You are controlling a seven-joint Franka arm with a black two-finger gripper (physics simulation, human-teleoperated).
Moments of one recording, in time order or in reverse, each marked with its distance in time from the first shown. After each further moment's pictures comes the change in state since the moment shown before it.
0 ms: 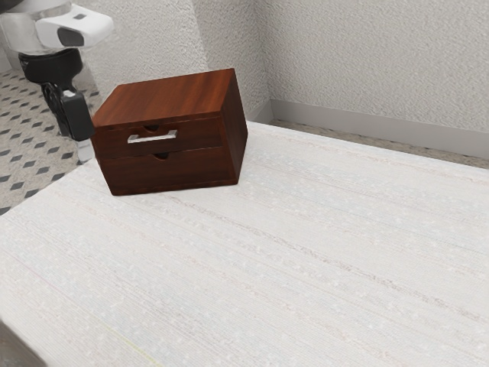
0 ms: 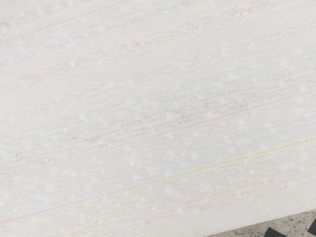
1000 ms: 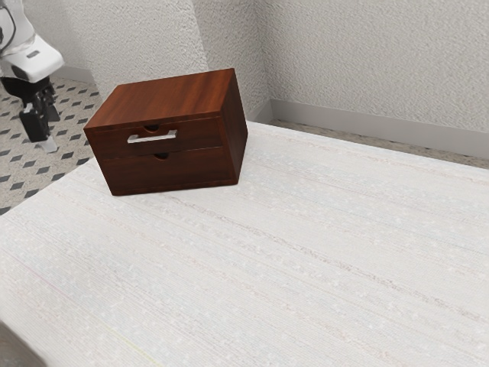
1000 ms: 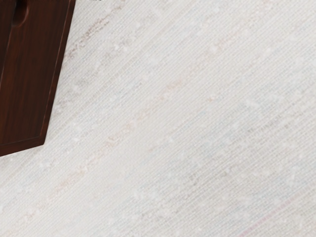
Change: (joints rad) arm 0.352 0.142 -0.003 -0.069 -0.023 0.433 0.739
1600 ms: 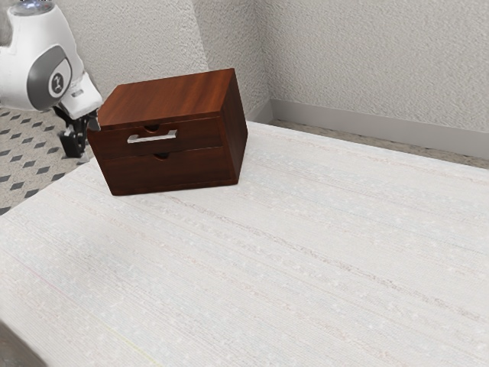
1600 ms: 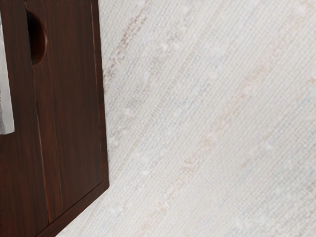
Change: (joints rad) arm 0.001 0.147 -0.002 -0.053 0.049 0.306 0.207
